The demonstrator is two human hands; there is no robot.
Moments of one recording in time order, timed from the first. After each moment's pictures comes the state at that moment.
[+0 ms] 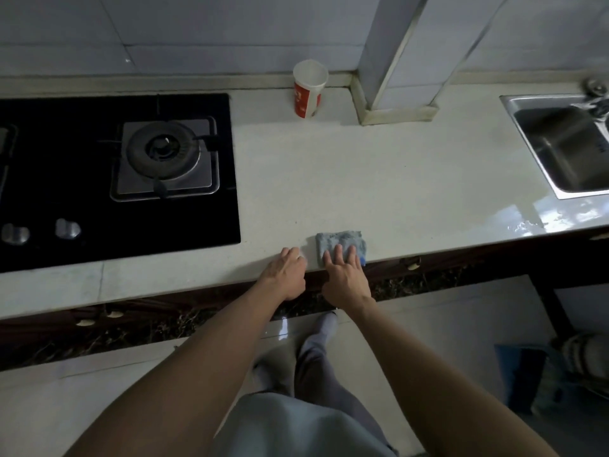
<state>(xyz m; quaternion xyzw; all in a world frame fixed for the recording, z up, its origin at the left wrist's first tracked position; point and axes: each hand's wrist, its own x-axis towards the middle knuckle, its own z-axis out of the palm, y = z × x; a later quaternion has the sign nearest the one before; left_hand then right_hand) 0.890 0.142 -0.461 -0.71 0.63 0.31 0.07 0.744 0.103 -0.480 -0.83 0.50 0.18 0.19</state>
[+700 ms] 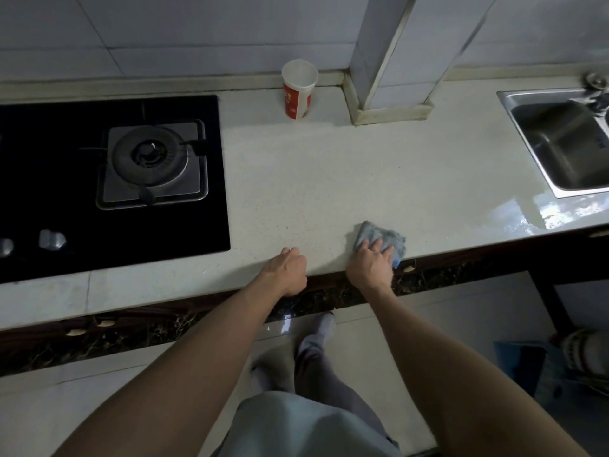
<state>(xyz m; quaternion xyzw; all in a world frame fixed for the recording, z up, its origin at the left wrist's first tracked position) 0.884 0.112 -0.452 -0.68 0.64 0.33 0.11 0.710 0.047 -0.479 -0.71 0.67 0.14 0.19</state>
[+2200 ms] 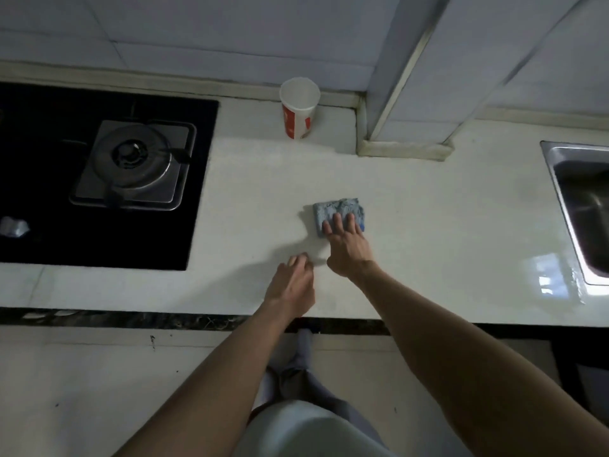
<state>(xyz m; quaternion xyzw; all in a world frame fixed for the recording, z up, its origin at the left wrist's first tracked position) 0.802 0.014 -0.469 -0.78 0.57 0.26 -0.01 0.725 -0.119 -0.481 -0.90 0.36 0.19 0.14</state>
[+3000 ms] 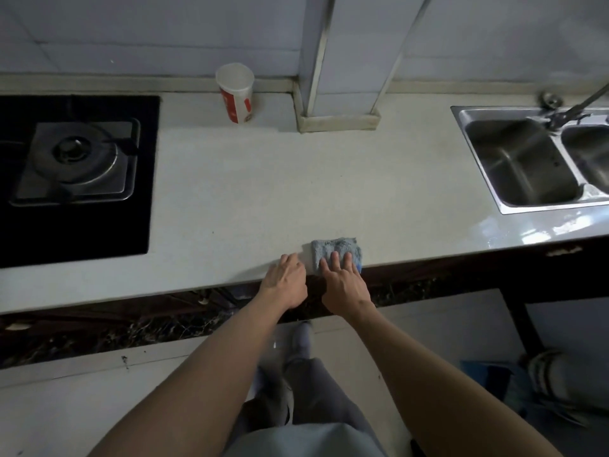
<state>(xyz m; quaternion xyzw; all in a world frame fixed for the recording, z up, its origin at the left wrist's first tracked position) 0.720 0.049 -0.460 -0.73 0.61 0.29 0.05 0.584 0.006 -0.475 -0.83 0.48 0.19 0.20</state>
